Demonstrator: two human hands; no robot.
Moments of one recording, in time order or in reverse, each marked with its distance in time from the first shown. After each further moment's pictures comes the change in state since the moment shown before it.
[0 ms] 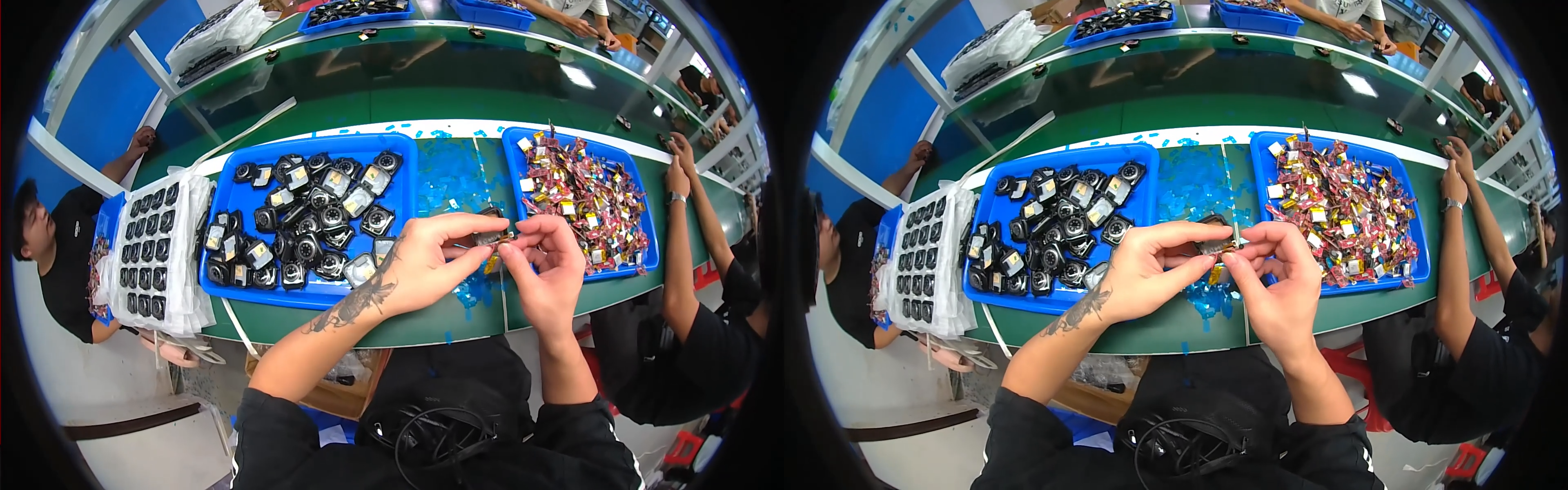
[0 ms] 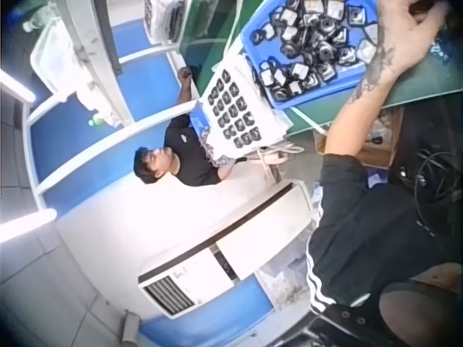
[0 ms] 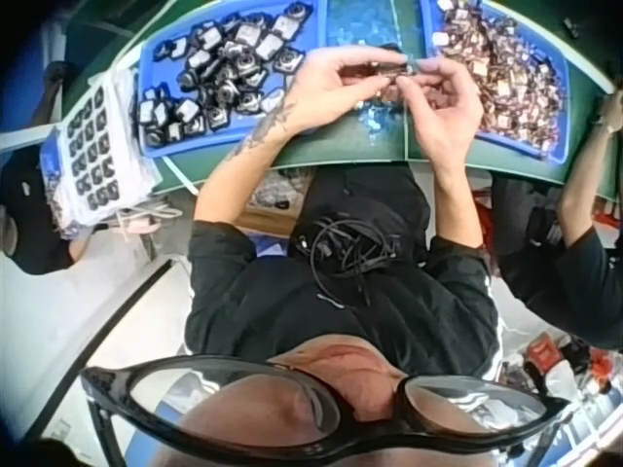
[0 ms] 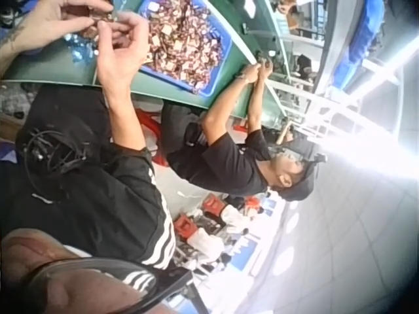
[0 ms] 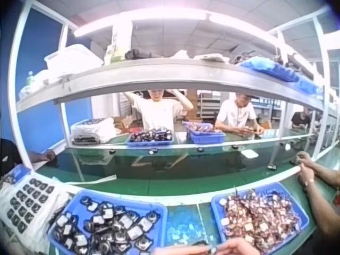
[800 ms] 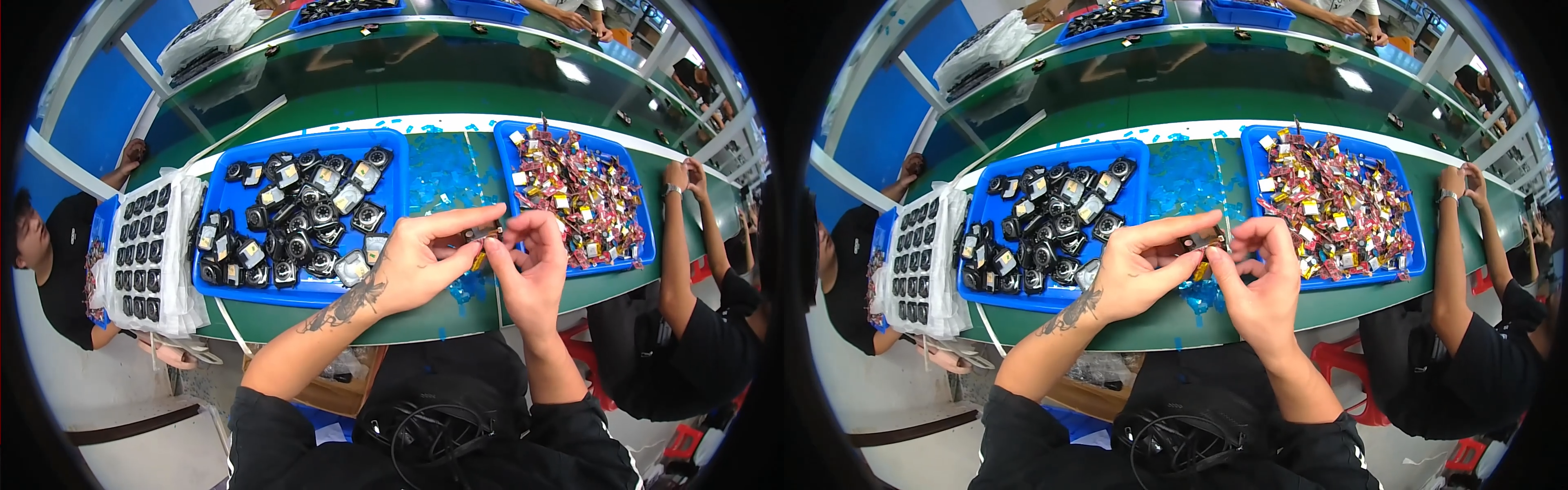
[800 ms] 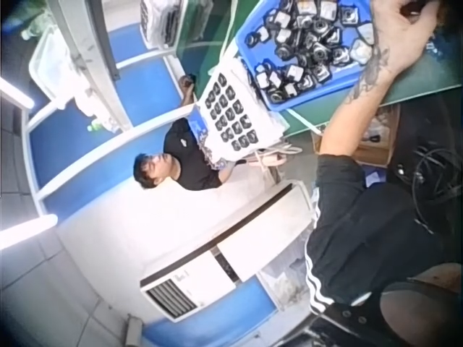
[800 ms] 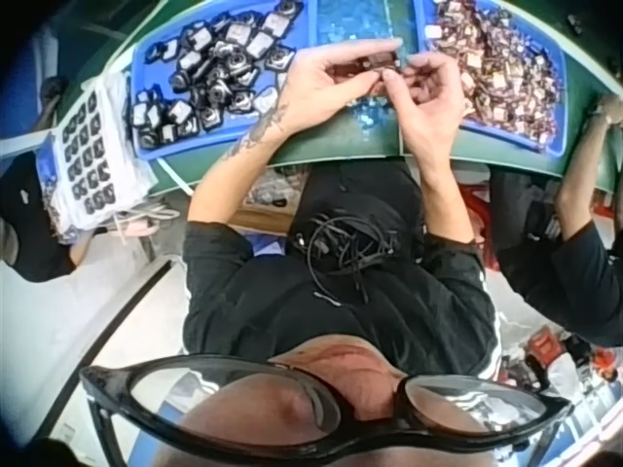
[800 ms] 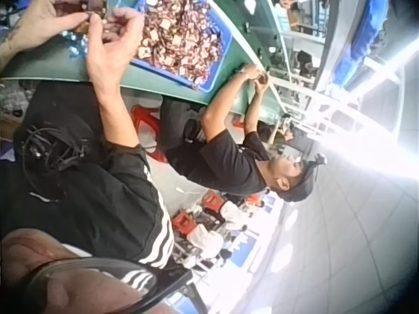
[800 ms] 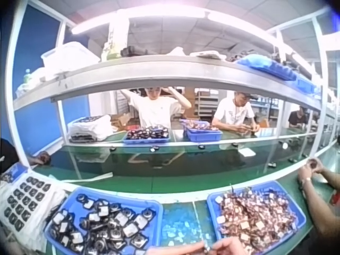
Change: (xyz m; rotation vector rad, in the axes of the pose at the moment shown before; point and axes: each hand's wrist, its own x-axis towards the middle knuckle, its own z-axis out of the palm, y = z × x) left_hand -0.002 -0.002 0.004 -0.008 0.040 0.061; right_hand -0.004 0.007 0.010 0.054 0.082 0.020
